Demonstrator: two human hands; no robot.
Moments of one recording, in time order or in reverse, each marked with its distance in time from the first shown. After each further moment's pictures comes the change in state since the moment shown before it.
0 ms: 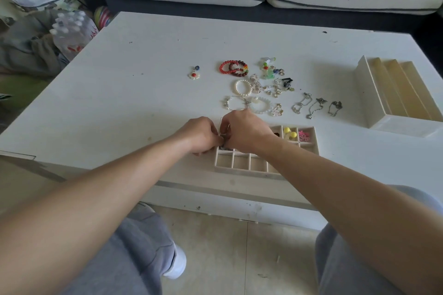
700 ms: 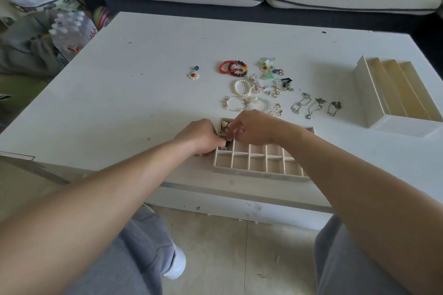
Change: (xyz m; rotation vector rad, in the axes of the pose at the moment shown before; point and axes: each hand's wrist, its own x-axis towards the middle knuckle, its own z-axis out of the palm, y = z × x) left_hand 0.007 0.000 0.008 0.060 0.015 -0.042; right_hand -0.005 0.019 -0.030 0.004 -0.237 -0.107
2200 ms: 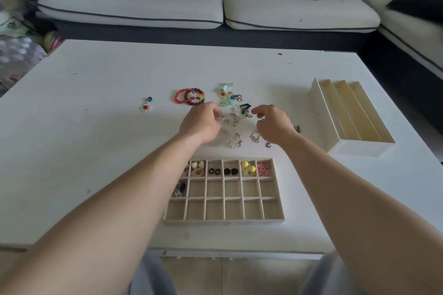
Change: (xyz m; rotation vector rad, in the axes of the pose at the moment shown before) left_hand 0.088 0.124 -0.001 -0.068 0.276 0.311; right_hand 0.012 0.152 -0.059 0.233 0.555 0.398
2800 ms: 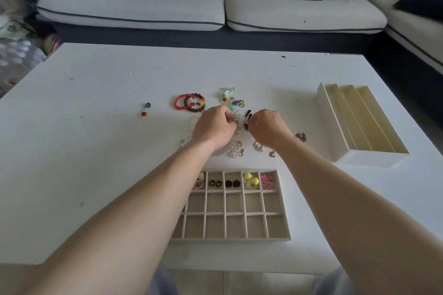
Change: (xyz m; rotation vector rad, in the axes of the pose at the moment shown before) left_hand 0.018 0.016 0.020 -0.099 0.053 0.018; right_hand 0.026 -0.010 0.017 -0.146 0.006 0.026
